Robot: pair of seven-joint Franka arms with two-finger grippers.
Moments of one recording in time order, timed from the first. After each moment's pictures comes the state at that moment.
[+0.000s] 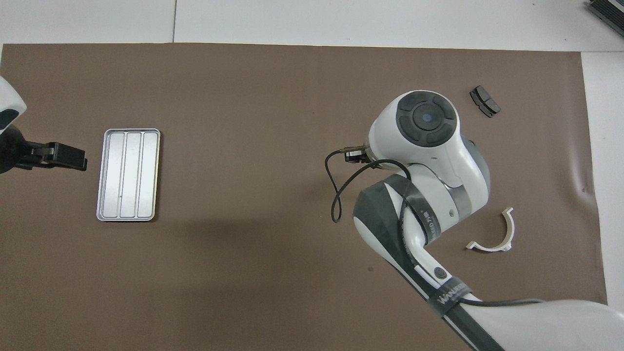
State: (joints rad) left arm -0.16 -0.04 0.12 -1.73 0.01 1.69 0.04; right arm 0.14 0.26 0.27 -1.75 -0.12 2.05 0.37
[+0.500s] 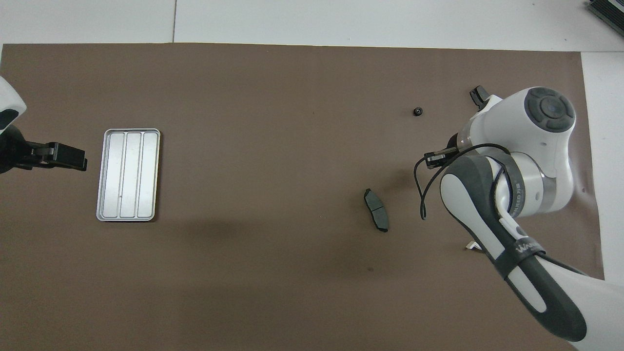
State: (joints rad) left arm -0.16 -0.04 0.12 -1.73 0.01 1.69 0.04; right arm 0.13 0.22 -0.02 -1.96 0.06 2.18 -0.10
